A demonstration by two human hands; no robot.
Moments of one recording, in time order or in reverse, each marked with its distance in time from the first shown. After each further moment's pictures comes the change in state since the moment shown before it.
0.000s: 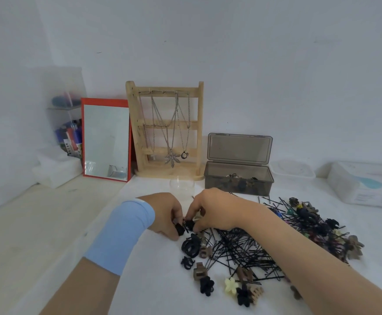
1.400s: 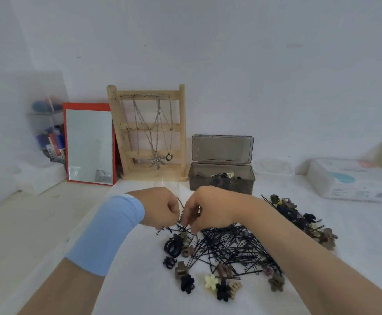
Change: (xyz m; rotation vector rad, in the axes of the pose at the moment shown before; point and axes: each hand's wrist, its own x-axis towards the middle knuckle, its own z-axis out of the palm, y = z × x) left_hand -0.013 0.036 -0.014 -0.041 0.065 0.044; right_hand -0.033 0.001 -0.025 0.104 -0.077 0.016
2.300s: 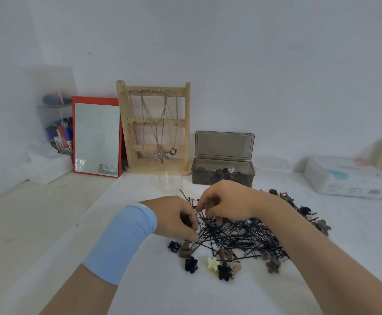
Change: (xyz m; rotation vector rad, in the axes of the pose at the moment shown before) left_hand -0.014 0.004 0.038 -0.095 -0.010 0.177; right_hand -0.030 0.013 0.002 0.158 0.057 0.108
